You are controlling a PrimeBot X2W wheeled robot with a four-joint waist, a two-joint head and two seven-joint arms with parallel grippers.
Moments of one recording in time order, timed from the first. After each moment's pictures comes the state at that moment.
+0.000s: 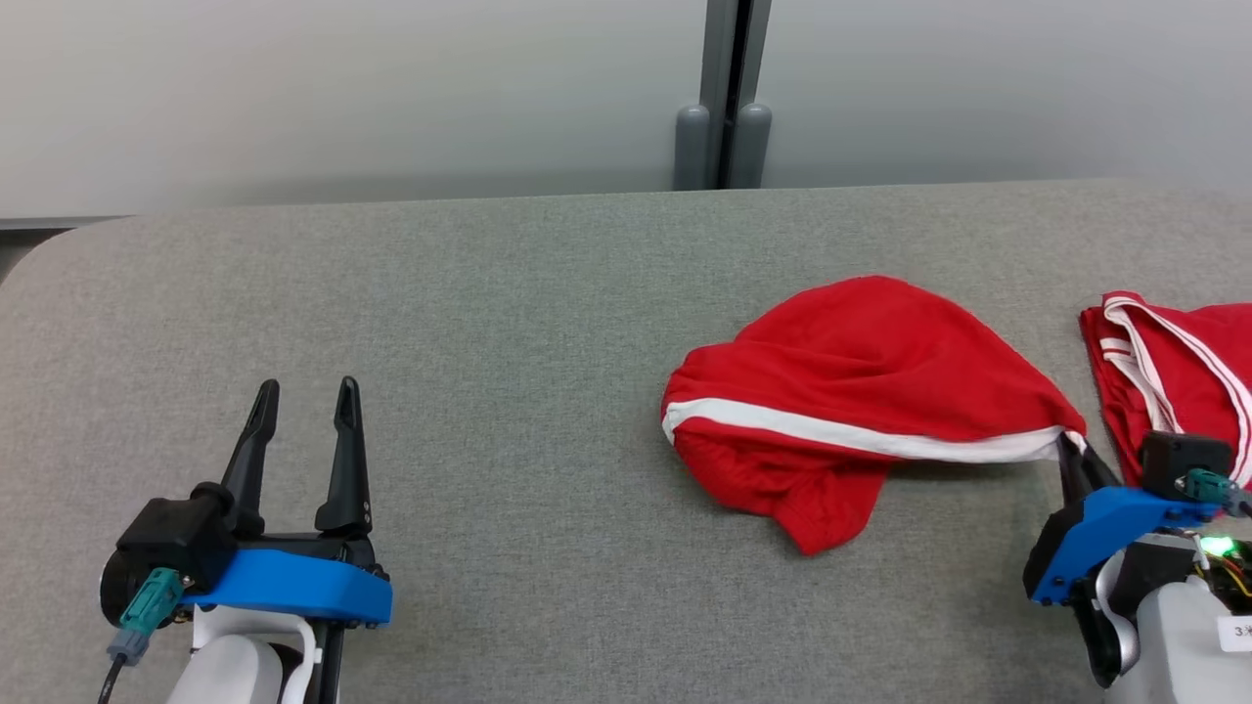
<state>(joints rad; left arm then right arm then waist) -0.16 0.24 -0.21 0.21 -0.44 -0.03 -0.26 -0.38 -0.08 -0.28 0.67 -0.03 0.13 -0.03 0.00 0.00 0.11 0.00</state>
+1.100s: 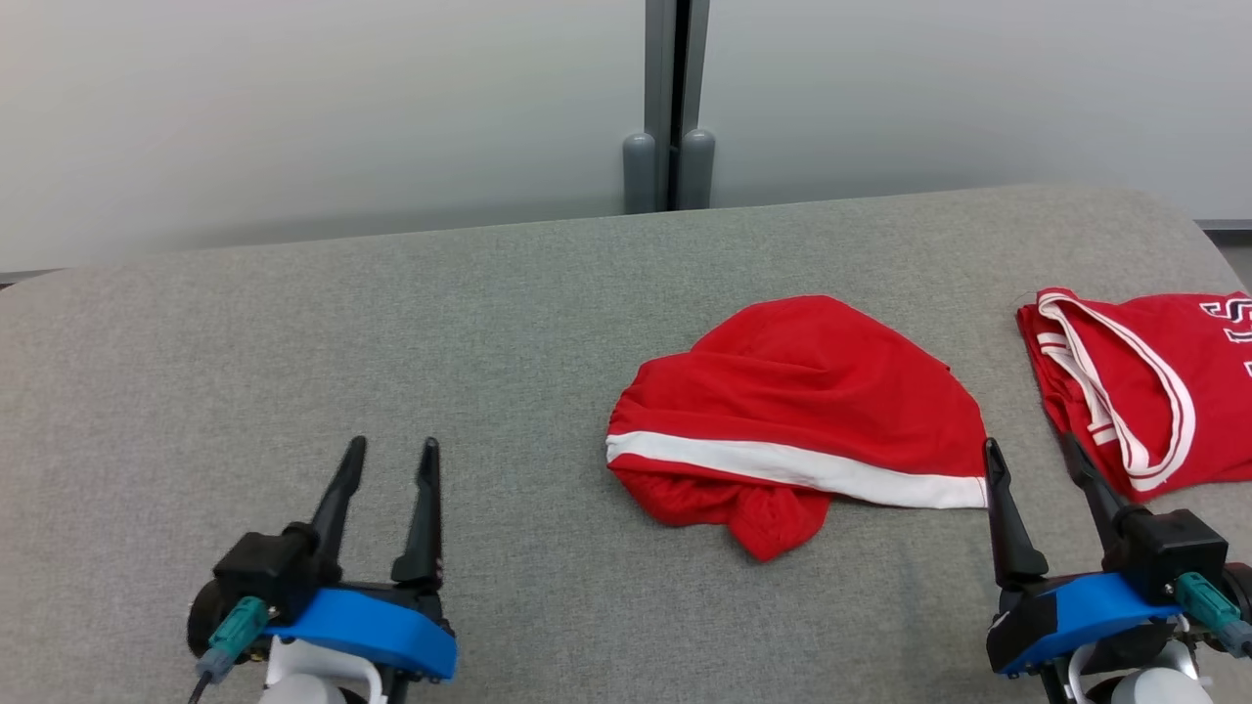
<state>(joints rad) -0.12 0.18 -0.26 0.27 -0.42 -0.07 -0.25 -0.08 -0.05 -0.11 0.17 0.02 0.13 -0.14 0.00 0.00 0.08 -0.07</state>
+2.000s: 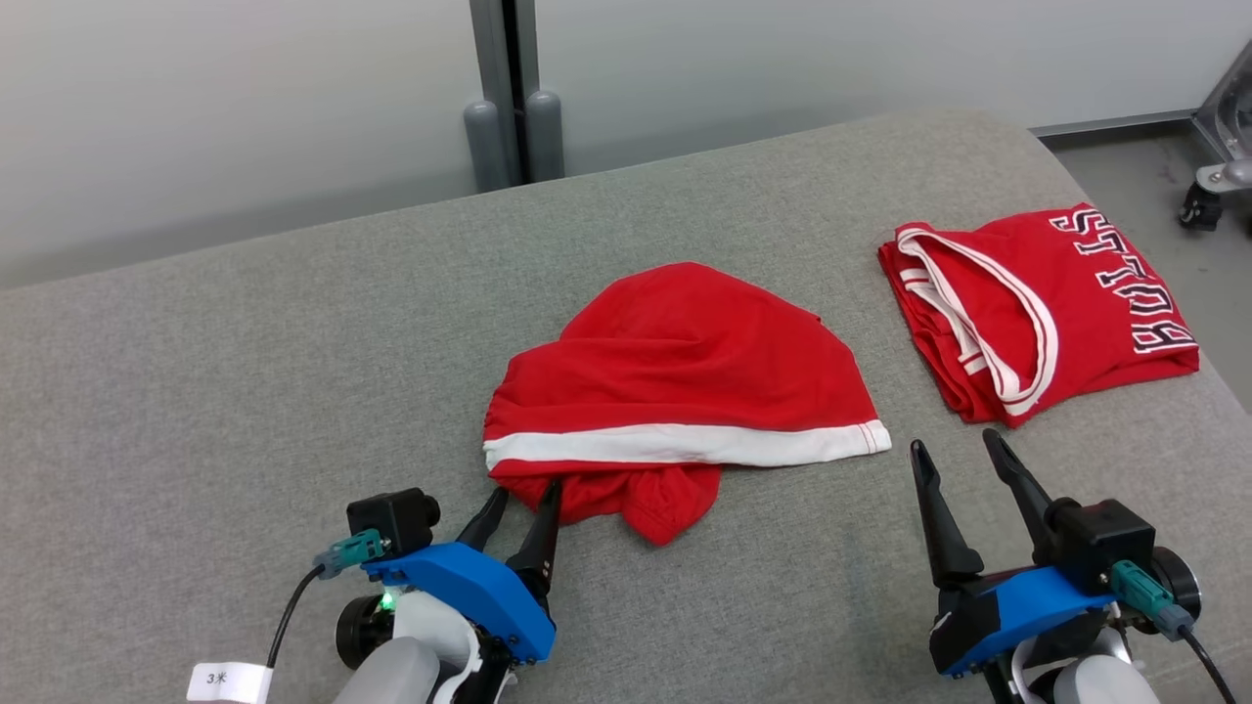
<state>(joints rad) -0.32 0.06 -0.47 0.66 -0.79 -0.13 -0.07 -0.12 -0.05 0.01 0.23 0.07 0.13 -0.15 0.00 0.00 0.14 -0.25</state>
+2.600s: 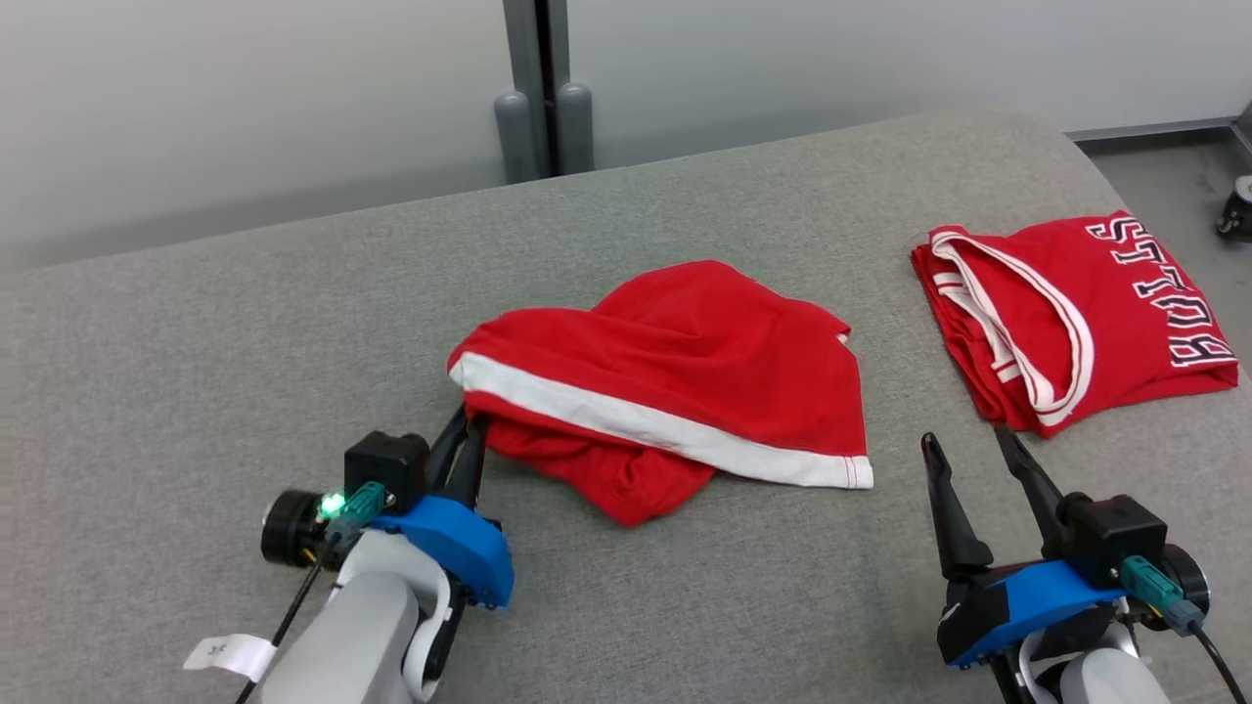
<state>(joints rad) -0.45 0.16 -0.56 0.73 -0.51 -0.01 -0.26 -0.13 -0.05 -0.01 0.26 0.08 0.13 -0.17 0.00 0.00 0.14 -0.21</state>
